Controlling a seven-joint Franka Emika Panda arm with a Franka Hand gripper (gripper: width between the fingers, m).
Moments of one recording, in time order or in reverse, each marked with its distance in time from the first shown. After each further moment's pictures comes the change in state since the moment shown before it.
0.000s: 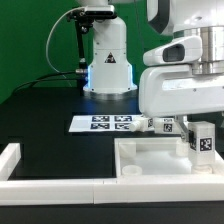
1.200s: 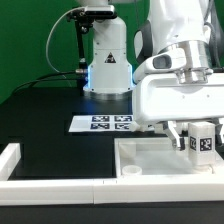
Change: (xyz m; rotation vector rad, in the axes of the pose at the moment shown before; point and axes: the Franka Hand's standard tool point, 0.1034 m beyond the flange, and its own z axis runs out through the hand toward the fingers) arm -0.021 0.007 0.016 -0.024 0.326 -0.236
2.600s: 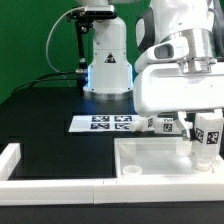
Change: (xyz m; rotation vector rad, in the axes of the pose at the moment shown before) arm 0.010 -0.002 -0.012 0.006 -0.020 0.029
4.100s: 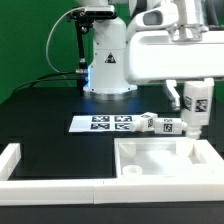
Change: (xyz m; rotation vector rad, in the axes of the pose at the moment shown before) arm 0.019 0.007 -0.048 -0.008 0.051 0.033
